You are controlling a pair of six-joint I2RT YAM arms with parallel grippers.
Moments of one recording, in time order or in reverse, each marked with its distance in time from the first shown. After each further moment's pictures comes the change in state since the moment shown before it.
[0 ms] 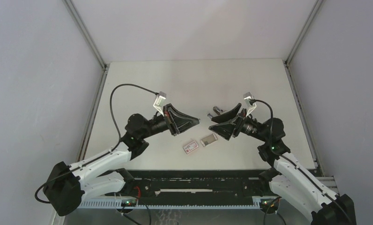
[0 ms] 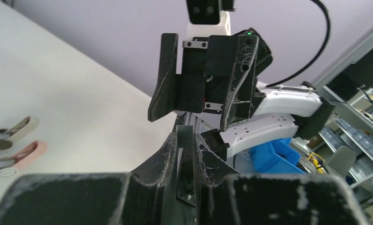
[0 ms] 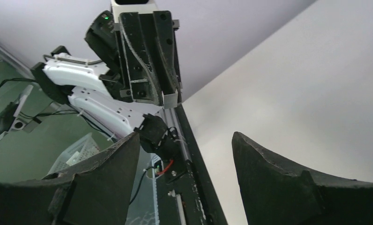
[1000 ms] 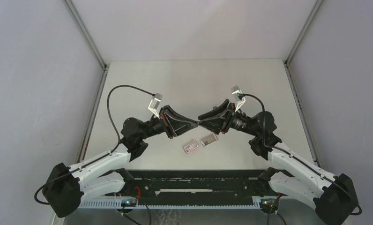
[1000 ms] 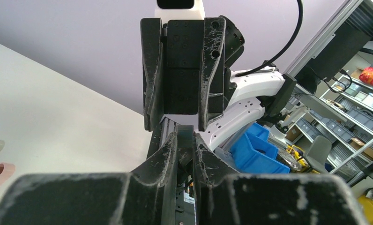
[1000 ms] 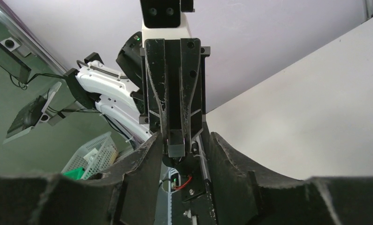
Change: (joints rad) left arm 0.001 -0.021 -0.032 0.175 0.087 -0.085; right arm 0.215 0.170 0.143 0.133 0.091 0.000
